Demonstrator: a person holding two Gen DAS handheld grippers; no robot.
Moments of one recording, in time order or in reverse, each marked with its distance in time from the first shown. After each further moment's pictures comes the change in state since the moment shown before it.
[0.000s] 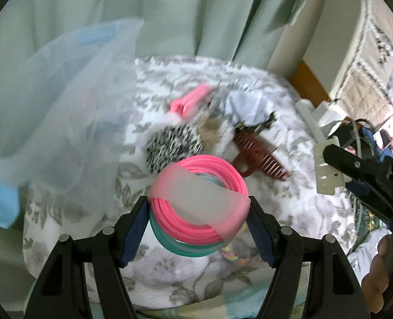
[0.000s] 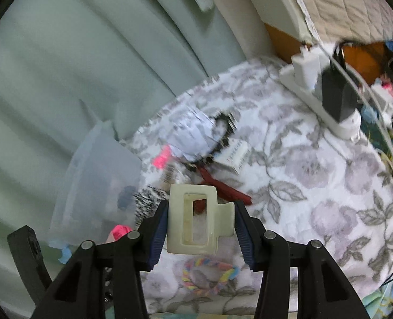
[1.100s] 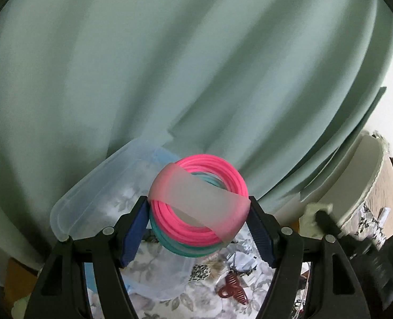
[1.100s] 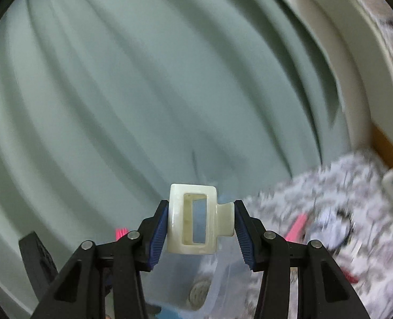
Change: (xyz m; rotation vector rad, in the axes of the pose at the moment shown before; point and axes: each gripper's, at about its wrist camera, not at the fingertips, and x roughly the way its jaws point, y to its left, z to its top) left arm -0.145 0.130 0.079 -0.490 -0.470 -0.027; right arm -0.035 0.183 0.051 -0.179 -0.232 0.325
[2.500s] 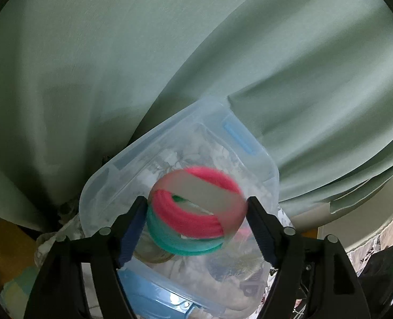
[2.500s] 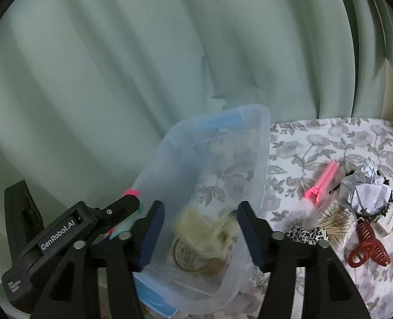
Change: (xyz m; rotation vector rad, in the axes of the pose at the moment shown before) left arm 0.071 0.106 -0.013 -0.252 0.165 0.057; right arm 0.121 0.031 -0.094 -0.172 0.322 -0.076
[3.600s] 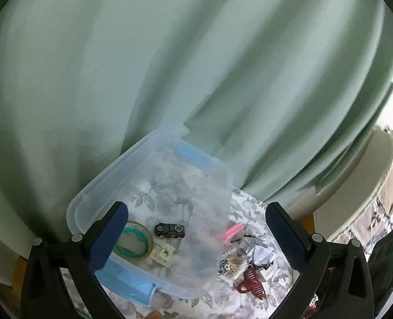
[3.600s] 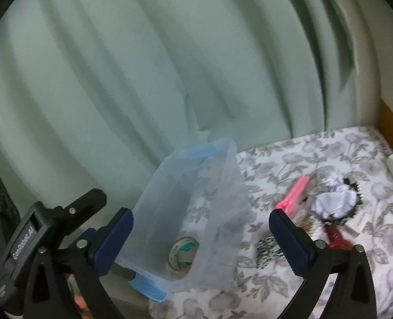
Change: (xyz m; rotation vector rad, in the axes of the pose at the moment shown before) left arm -0.065 -0.093 -0.033 0.292 -0.158 -0.005; right arm -0.090 -0.032 0.002 0.072 -0.170 -0.015
